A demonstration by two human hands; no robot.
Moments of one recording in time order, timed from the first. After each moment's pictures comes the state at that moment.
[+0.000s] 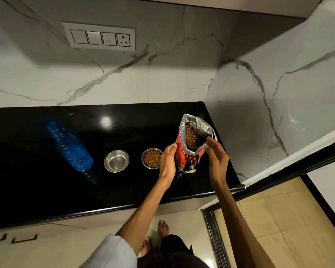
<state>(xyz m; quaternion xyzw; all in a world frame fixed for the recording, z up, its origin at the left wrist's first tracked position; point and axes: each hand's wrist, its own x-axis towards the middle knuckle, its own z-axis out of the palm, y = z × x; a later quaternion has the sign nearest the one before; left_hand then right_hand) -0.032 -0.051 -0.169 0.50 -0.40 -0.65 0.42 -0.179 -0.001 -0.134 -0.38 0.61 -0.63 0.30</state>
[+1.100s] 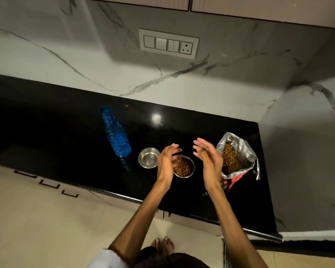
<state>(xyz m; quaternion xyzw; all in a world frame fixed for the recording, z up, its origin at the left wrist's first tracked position) 0.037 -0.057 -0.118 0.58 -0.25 -0.55 0.55 -0.099 -0.070 -0.122 -0.48 0.49 -0.56 0.46</state>
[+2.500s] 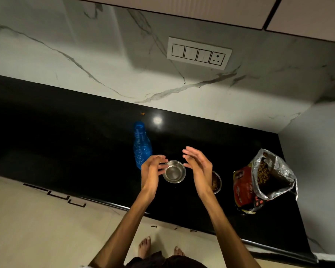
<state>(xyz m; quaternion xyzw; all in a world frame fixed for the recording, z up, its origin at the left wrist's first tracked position) 0.210 -0.072 -0.145 0.60 -0.24 -0.51 0.56 0.054 -0.095 -0.130 -0.48 0.51 -0.52 0.49</state>
